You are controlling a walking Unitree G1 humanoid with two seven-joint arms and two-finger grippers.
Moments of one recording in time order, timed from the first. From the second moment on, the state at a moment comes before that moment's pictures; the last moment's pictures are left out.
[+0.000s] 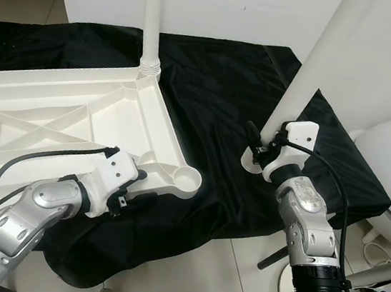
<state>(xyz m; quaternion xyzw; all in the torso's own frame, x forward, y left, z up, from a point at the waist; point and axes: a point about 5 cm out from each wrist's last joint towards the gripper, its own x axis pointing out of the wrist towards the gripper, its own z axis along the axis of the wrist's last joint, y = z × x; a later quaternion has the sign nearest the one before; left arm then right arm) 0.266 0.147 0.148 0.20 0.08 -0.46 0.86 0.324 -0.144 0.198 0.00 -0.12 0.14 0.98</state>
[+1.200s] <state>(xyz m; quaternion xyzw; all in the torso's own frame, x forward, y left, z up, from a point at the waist) 0.273 0.116 0.150 0.18 0.06 -0.46 0.87 0.325 -0.143 0.196 0.00 -0.12 0.14 0.98</state>
